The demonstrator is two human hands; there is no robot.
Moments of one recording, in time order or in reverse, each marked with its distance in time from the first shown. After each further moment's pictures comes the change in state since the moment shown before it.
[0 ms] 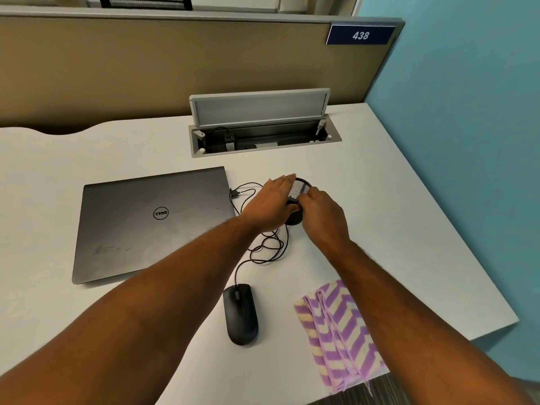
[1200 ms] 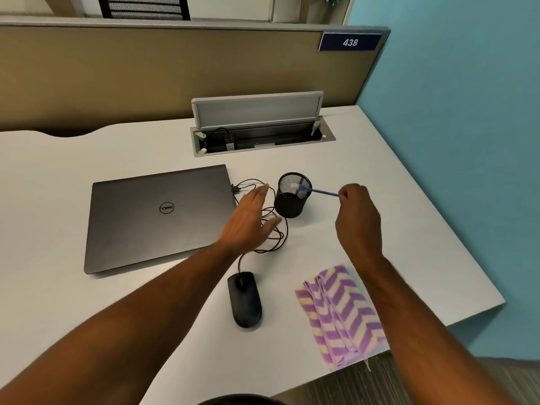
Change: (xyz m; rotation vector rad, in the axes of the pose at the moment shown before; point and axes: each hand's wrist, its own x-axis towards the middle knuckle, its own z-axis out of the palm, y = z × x) left_hand -0.081 -0.021 0.003 -0.034 0.159 -0.049; right_hand -0.059 0.013 -0.055 0.061 0.281 0.182
